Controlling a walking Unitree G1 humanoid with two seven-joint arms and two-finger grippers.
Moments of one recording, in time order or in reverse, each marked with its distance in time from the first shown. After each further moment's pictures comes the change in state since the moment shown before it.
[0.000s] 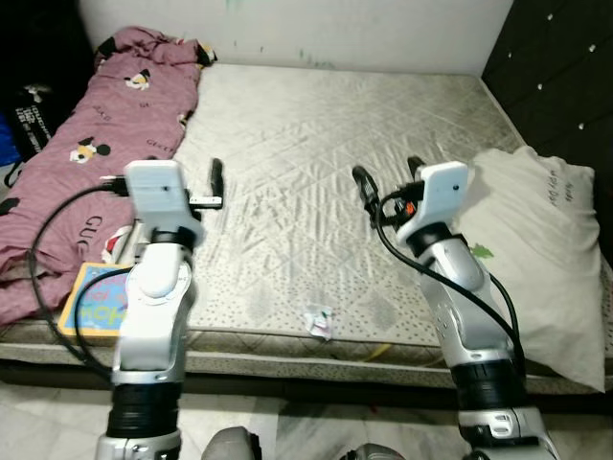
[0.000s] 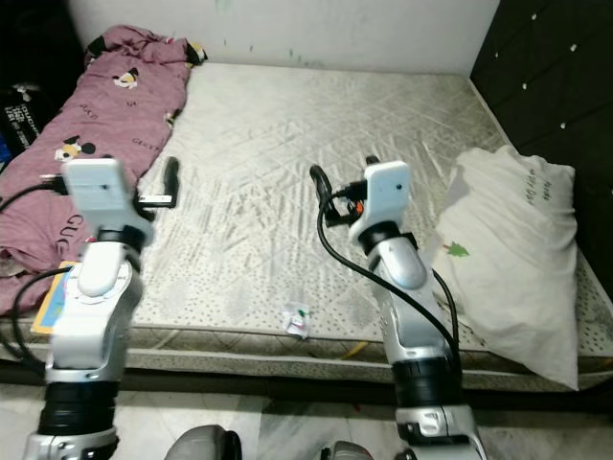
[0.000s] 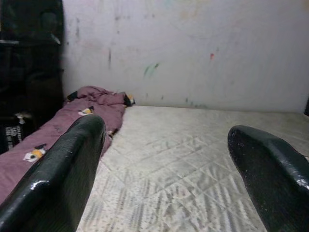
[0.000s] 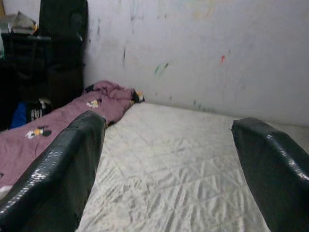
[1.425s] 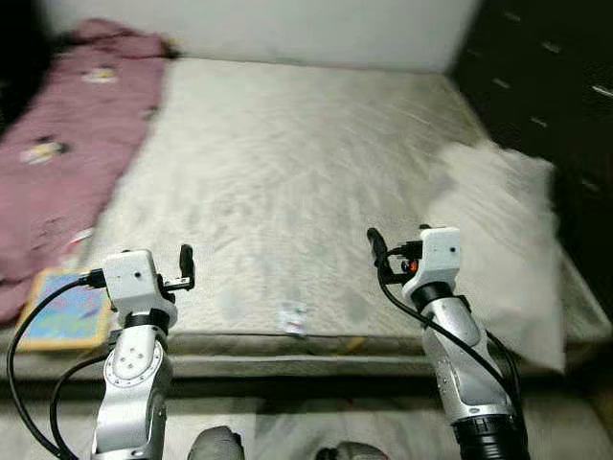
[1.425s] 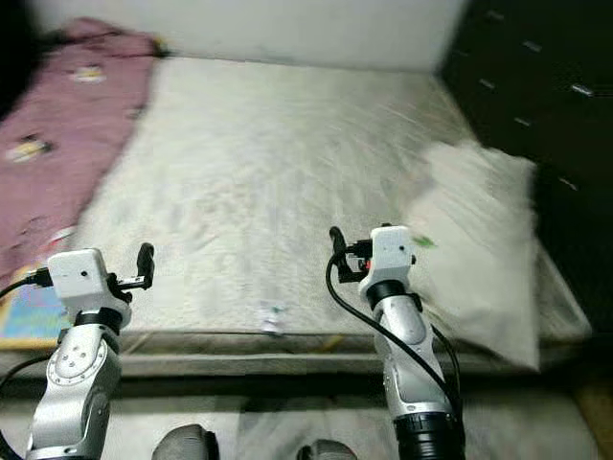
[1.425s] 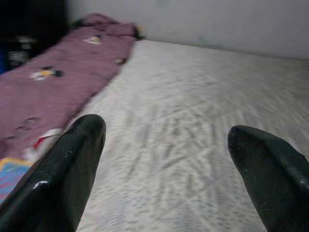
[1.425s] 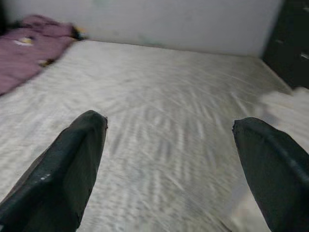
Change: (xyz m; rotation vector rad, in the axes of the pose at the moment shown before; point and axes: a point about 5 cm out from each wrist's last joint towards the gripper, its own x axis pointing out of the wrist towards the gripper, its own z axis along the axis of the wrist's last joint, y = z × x) left arm -0.067 0.039 -0.075 -0.024 0.246 0.117; right arm -0.058 -0.007 -0.064 0.001 0.249 -0.177
